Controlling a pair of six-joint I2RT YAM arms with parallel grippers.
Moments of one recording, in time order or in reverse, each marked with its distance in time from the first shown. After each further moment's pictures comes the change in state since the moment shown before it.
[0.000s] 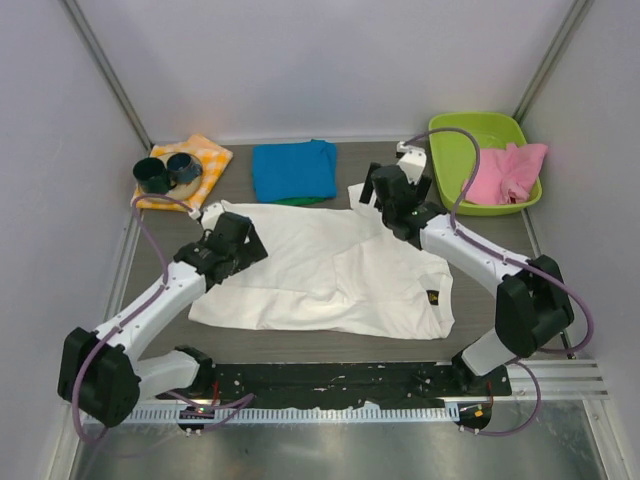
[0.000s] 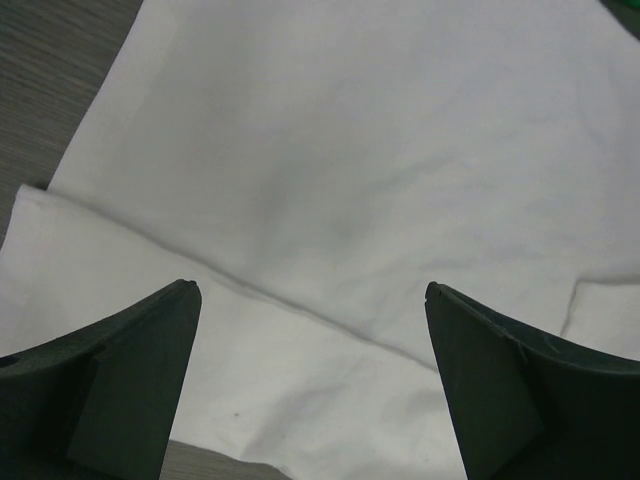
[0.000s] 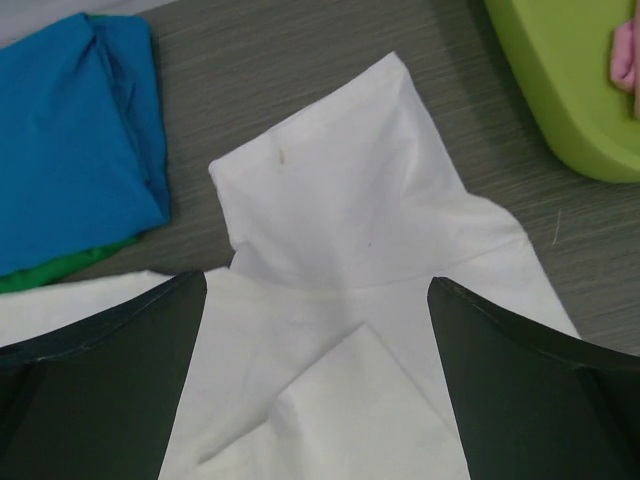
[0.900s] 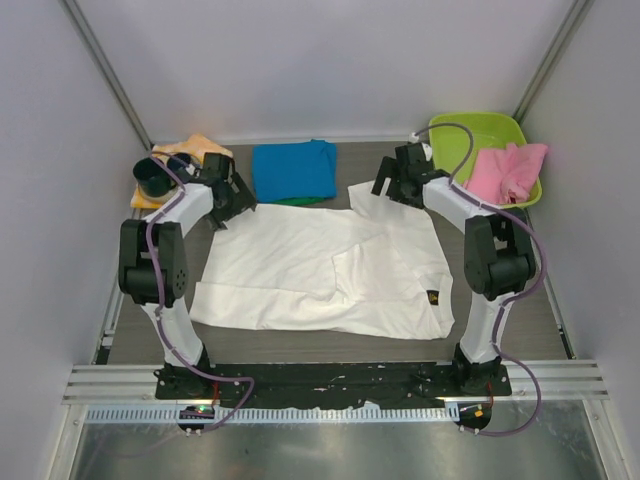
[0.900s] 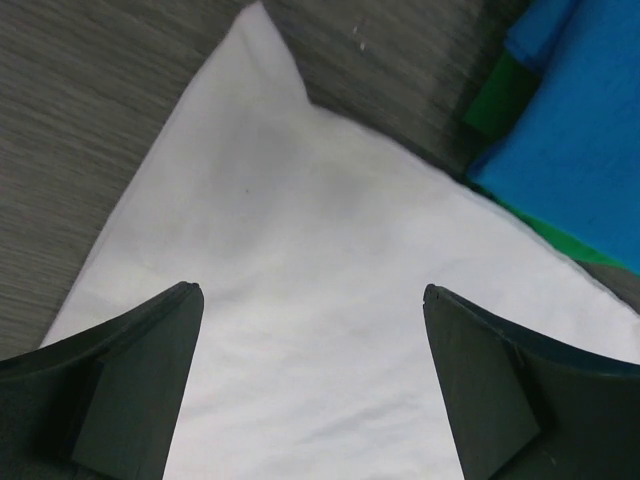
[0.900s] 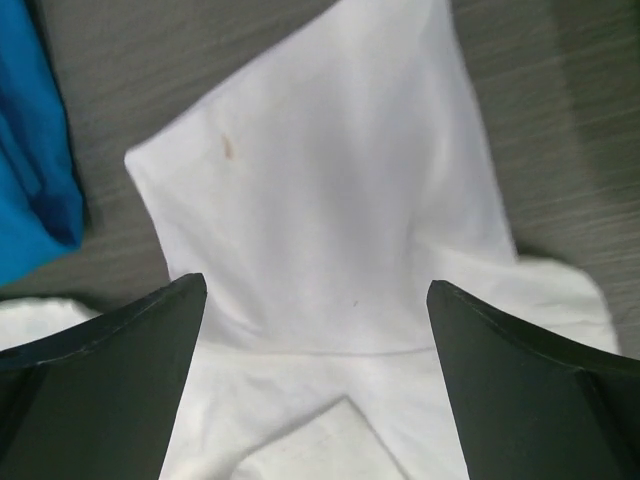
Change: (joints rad) left arm 0.383 0.768 0.610 0.073 0.328 0.169; right arm -0.332 0.416 0.357 -0.157 -0.473 -0.029
